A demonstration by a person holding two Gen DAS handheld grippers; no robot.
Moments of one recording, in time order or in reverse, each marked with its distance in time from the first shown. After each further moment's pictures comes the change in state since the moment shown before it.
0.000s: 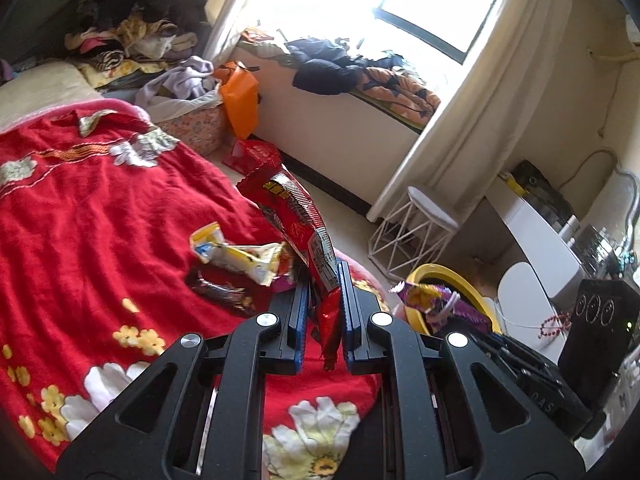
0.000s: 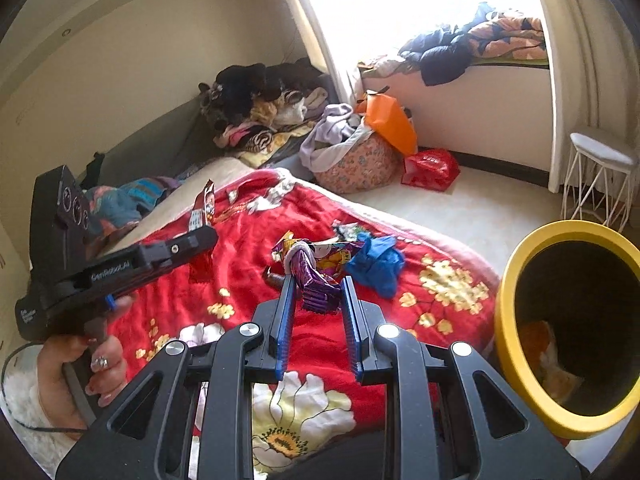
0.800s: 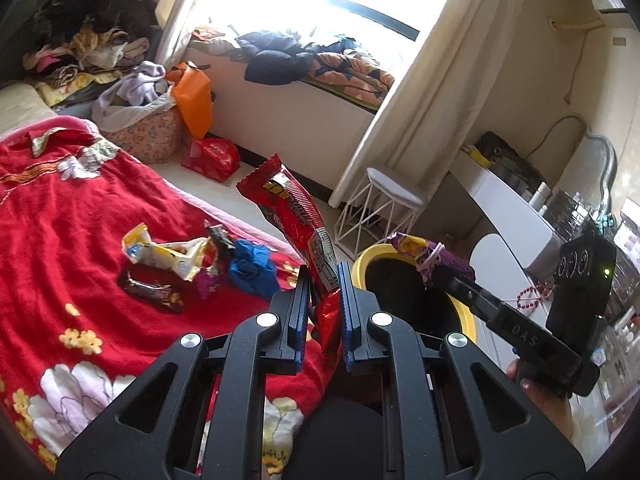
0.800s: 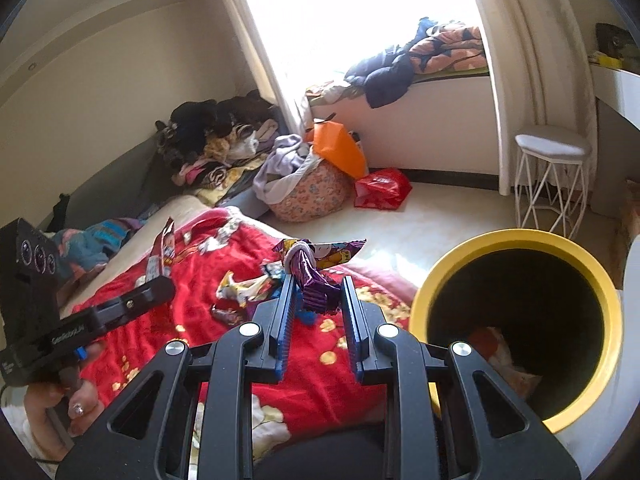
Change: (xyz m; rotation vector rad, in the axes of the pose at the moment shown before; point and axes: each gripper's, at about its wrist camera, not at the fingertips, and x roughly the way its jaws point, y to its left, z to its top) left arm 0.015 -0.058 -0.011 0.104 0.041 -0.107; right arm -0.042 -0.056 0.007 0.104 -0.103 -0.143
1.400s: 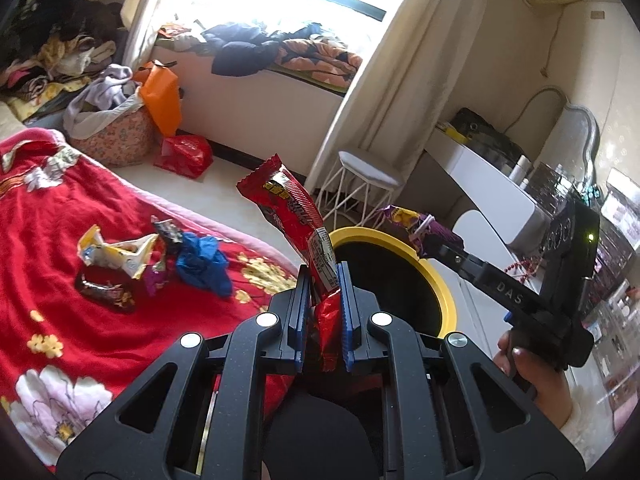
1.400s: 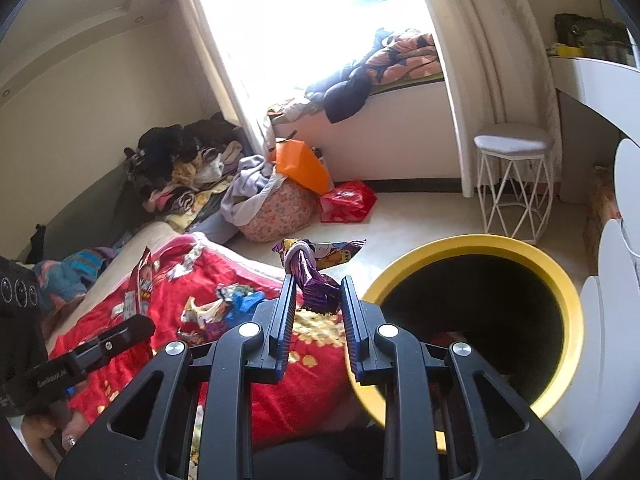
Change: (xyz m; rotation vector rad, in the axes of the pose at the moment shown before) left arm 0.021 -0.039 -0.008 0.080 0.048 -0.069; right arm -0.020 -0.042 0.006 0.082 -0.061 -0.105
